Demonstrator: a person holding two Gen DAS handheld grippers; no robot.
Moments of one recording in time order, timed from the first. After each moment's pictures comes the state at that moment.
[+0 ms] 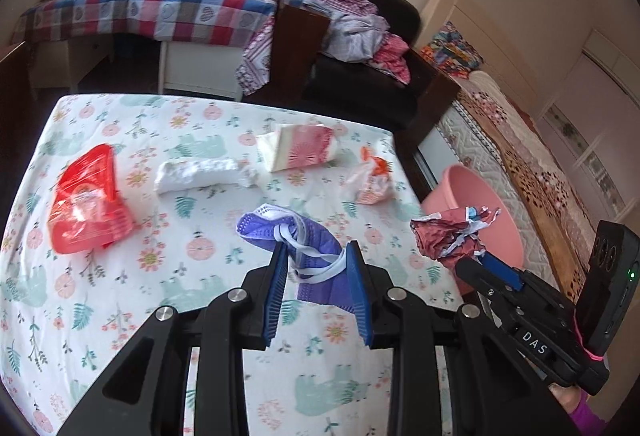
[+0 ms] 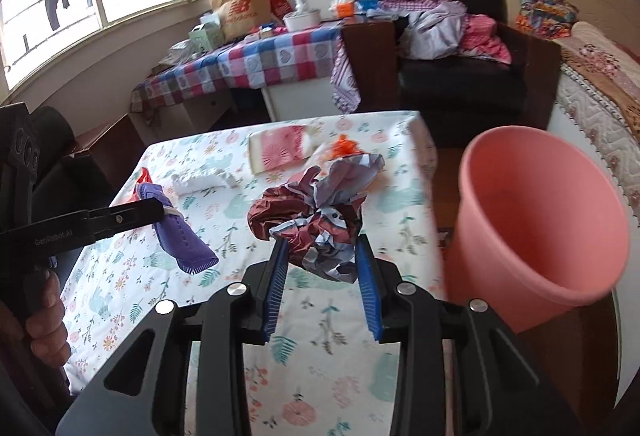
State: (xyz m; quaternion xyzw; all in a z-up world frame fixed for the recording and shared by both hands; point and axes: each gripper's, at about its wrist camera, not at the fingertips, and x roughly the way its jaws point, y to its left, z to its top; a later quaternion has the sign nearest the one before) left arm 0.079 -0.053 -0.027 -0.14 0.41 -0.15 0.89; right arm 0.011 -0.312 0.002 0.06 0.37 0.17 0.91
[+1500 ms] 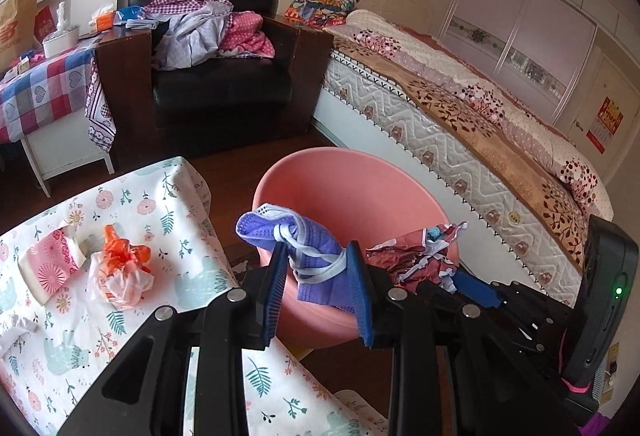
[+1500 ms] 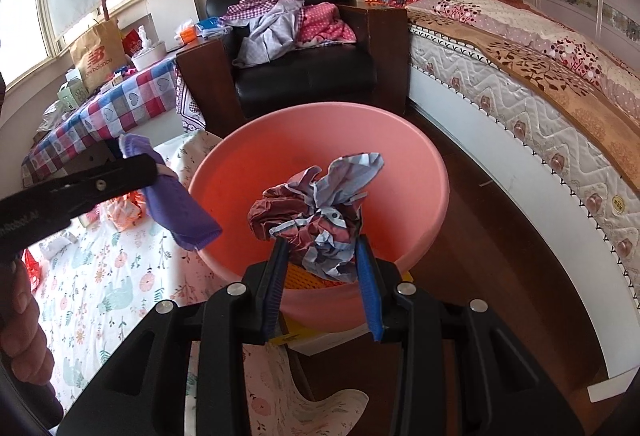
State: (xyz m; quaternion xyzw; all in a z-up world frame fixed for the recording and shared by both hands) left arm 0.153 -0.295 -0.013 0.00 0.39 -0.33 0.86; right arm 0.022 -0.455 -0.034 0.11 0.38 -0.05 0.92
